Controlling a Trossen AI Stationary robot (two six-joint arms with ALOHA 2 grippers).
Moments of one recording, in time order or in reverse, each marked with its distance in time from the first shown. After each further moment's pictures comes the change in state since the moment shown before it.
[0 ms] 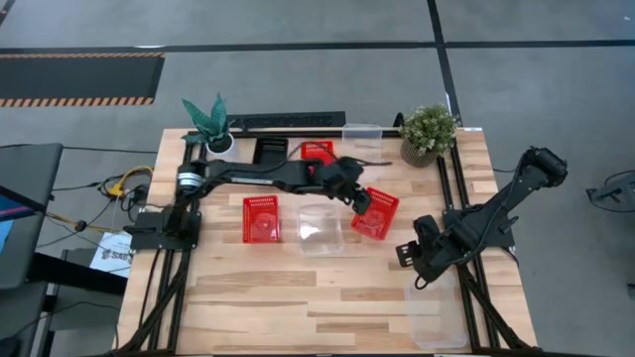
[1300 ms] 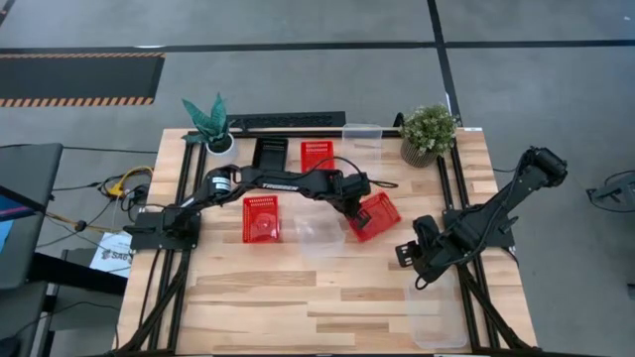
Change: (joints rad) left arm 0.022 0.267 0.154 -0.222 0.117 0.070; right arm 0.001 0.000 0.000 0.016 0.006 -0.001
